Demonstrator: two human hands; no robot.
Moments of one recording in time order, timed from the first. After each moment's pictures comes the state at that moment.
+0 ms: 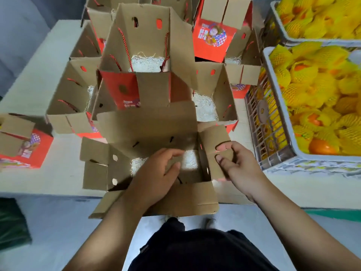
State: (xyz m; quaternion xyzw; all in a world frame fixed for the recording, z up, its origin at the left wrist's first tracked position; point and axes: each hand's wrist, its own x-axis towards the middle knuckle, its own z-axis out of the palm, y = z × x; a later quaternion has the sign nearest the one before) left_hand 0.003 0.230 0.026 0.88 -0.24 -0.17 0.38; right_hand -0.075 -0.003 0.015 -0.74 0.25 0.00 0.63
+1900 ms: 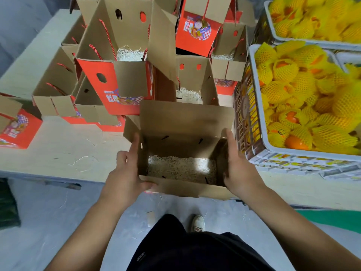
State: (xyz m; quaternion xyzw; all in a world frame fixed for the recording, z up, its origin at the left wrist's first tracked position) left_hand -0.052 0.235 -0.021 0.96 -0.12 -0.12 0.22; right_hand -0.134 -0.073 -0.005 -0.94 0.17 0.07 0.28
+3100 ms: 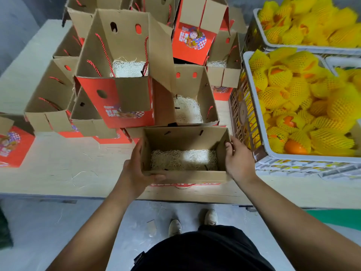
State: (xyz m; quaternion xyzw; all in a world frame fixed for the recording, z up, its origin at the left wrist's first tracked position) left_hand 0.006 0.222 -0.047 0.86 -0.10 -0.19 0.46; right_hand -0.075 -0.086 -0.043 -0.89 0.28 -0.13 0.33
